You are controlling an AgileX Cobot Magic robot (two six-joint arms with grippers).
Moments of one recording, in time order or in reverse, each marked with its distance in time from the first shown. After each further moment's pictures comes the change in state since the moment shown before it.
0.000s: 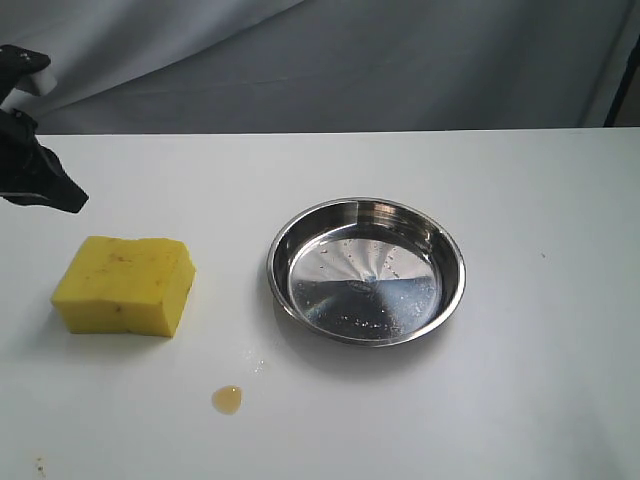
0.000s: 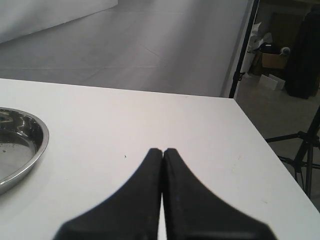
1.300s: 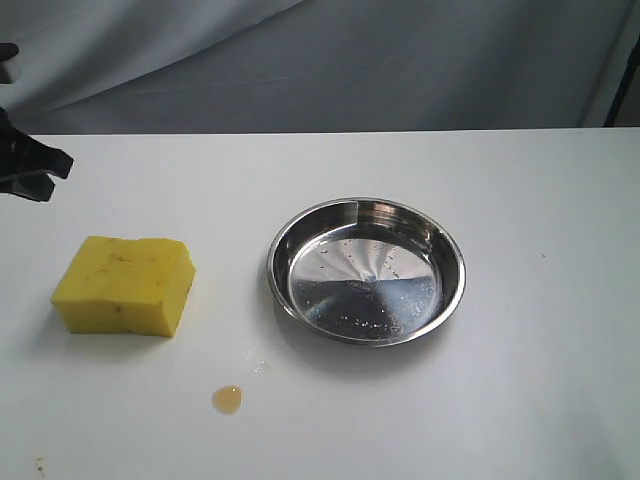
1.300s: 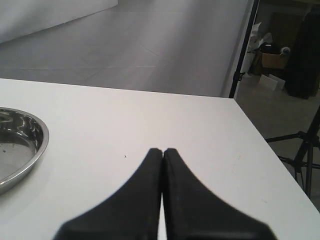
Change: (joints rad) left arm 0.000 -0.005 0.000 0.187 -0.110 -0.445; right arm 0.000 0.000 0.000 0.000 0.000 0.000
